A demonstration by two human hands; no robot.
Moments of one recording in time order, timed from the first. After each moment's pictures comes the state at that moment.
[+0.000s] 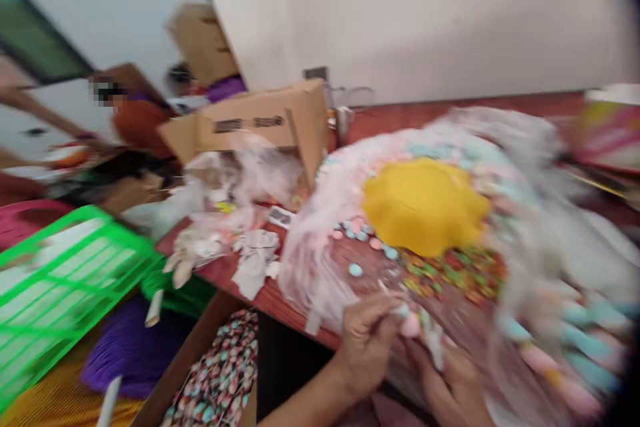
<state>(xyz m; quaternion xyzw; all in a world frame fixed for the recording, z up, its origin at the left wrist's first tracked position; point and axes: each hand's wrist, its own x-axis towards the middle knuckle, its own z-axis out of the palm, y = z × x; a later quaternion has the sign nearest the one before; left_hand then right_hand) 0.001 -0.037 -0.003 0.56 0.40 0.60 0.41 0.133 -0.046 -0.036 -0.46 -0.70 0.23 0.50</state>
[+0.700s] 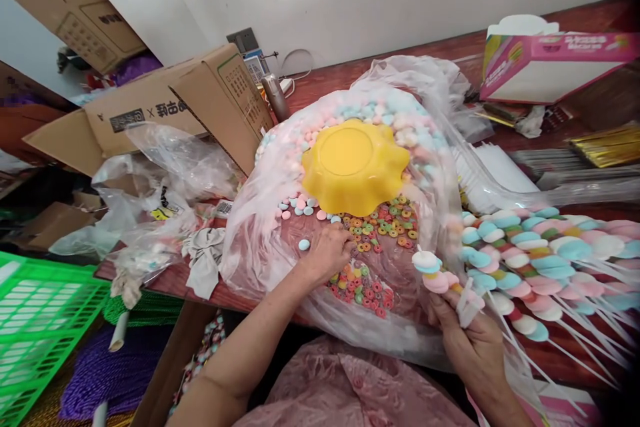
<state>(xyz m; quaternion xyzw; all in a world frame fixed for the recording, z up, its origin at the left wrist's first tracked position) 0.032 0.067 -0.002 0.83 0.51 0.11 0.19 0.244 -0.085 -0.054 -0.61 -0.53 0.24 0.54</state>
